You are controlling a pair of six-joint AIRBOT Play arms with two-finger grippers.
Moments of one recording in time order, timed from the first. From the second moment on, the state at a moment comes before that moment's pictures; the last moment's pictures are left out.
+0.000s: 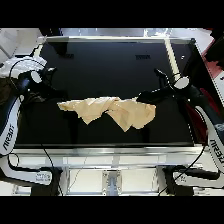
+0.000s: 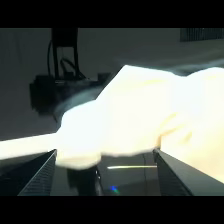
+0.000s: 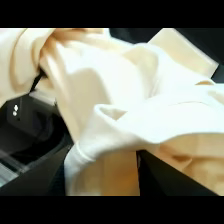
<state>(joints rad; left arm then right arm) 0.04 -1.55 1.33 1.38 -1.14 -1.34 0.07 -1.39 1.15 -0.90 1.10 1.29</state>
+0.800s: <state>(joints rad) -0.22 -1.61 1.34 1.35 -1.20 -1.20 -0.07 -1.21 1.29 -1.14 1.22 1.32</state>
